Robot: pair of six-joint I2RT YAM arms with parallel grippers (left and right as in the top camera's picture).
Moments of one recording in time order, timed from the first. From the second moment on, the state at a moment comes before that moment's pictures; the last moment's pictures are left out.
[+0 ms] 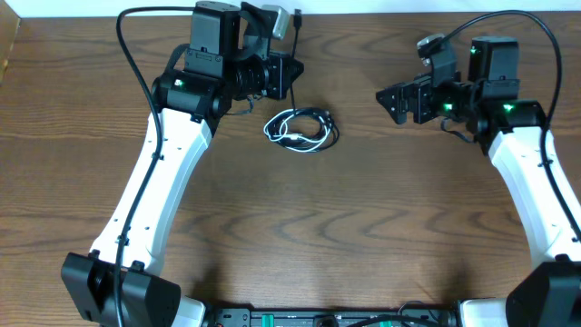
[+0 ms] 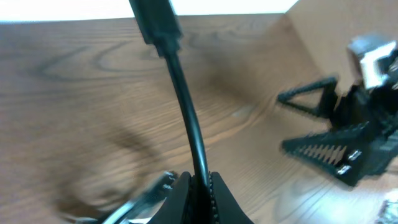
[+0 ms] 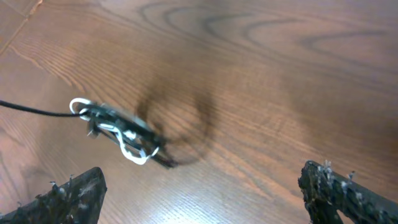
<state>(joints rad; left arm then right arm) -0.27 1.64 1.60 -0.65 0.55 -0.24 0.07 1.57 1.28 -0.51 -0.57 -0.06</state>
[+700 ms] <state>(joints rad) -0.27 1.64 1.60 -0.53 0.55 -0.61 0.17 1.61 1.28 -0.39 -0.55 0.12</state>
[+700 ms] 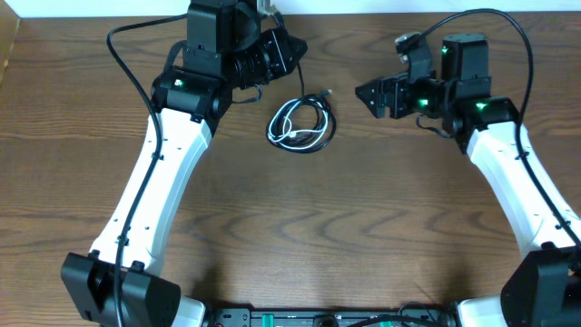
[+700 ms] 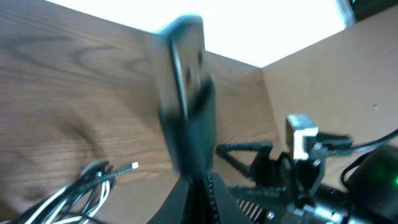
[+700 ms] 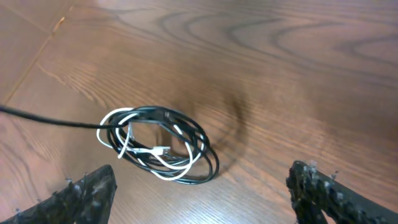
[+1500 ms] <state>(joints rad) -0.39 1.86 1.58 -0.65 0.14 -0.18 0.10 1.64 1.28 -0.46 -0.47 0.21</state>
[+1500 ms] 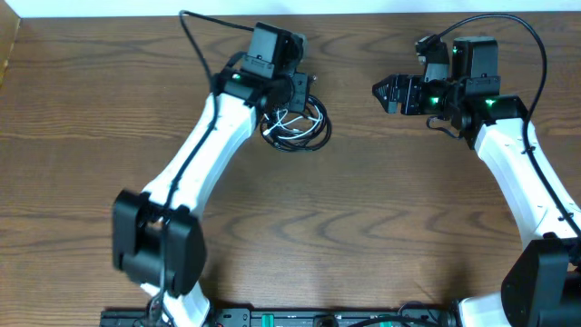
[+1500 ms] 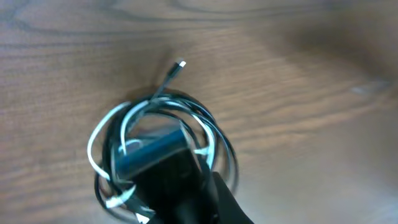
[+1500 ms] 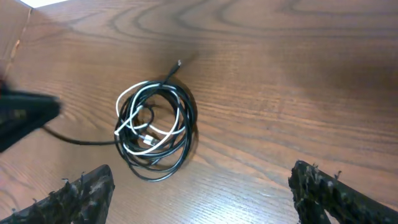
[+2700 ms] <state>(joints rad) -0.38 1.91 1.57 -0.60 -0.30 -0.25 0.29 1.83 1.28 -0.29 -0.41 0.41</state>
